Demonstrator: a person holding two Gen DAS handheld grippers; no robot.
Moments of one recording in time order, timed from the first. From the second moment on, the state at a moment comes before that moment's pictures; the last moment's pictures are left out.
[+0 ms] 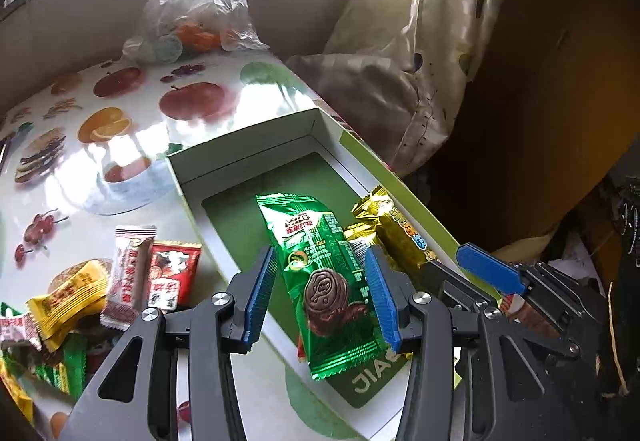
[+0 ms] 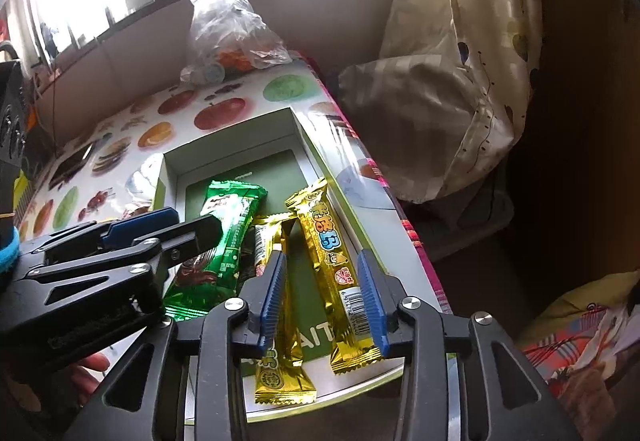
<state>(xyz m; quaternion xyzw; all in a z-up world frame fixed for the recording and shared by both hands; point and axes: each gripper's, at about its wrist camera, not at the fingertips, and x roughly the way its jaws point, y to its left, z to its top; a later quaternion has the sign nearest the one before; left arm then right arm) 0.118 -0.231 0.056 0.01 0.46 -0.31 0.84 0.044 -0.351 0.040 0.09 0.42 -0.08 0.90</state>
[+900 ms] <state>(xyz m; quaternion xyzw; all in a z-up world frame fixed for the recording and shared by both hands) 0.064 -0.153 0.089 0.03 0.38 -0.25 0.89 0.022 -0.301 0.062 0.10 0.37 -0.04 0.92</state>
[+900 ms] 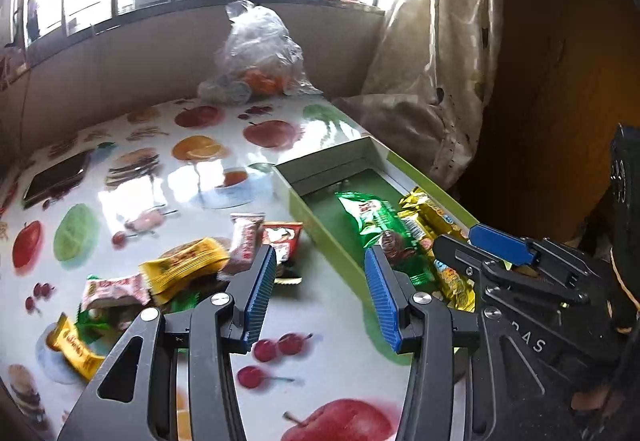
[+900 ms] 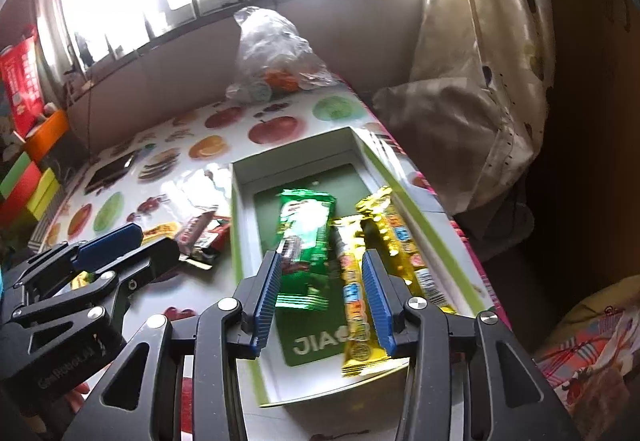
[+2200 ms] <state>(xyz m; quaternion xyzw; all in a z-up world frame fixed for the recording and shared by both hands) 0.065 0.036 0.055 -0.03 0.41 -0.07 0.91 0.062 -0.169 0.055 0.00 0.39 0.10 0.92</state>
